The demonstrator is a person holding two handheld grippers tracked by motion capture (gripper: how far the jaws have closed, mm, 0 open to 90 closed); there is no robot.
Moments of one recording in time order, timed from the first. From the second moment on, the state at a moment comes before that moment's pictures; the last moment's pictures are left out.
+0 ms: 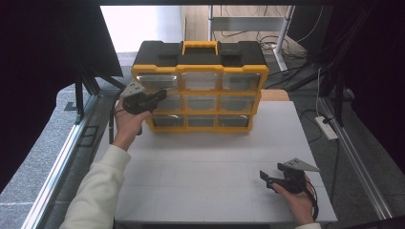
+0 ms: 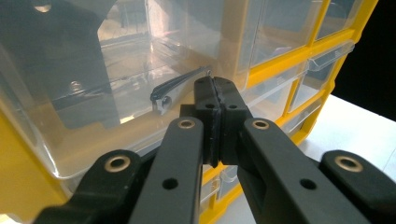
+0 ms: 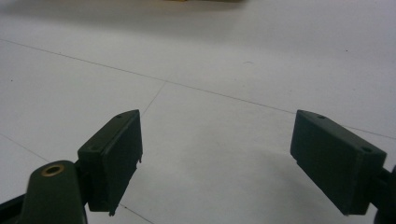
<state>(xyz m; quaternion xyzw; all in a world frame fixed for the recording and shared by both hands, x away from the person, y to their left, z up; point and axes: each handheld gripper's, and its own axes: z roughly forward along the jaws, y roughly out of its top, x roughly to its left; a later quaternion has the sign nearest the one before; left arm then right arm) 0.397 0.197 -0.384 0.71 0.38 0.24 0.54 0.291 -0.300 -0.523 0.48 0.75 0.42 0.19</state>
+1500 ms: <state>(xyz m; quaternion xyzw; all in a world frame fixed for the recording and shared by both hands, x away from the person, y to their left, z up) 0.313 0.201 -0.403 0.74 0.33 0.23 0.53 0.288 -0.301 -0.521 0.48 0.75 0.42 0.19</state>
